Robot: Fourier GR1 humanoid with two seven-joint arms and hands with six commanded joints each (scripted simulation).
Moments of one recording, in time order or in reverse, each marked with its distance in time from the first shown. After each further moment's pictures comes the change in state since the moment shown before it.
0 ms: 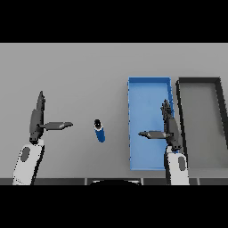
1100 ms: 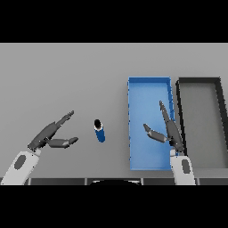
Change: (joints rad) left arm 0.072 0.257 -0.214 -0.195 -0.014 -0.468 -0.040; right arm 0.038 -0.150 0.109 -0.095 0.184 0.061 -0.053
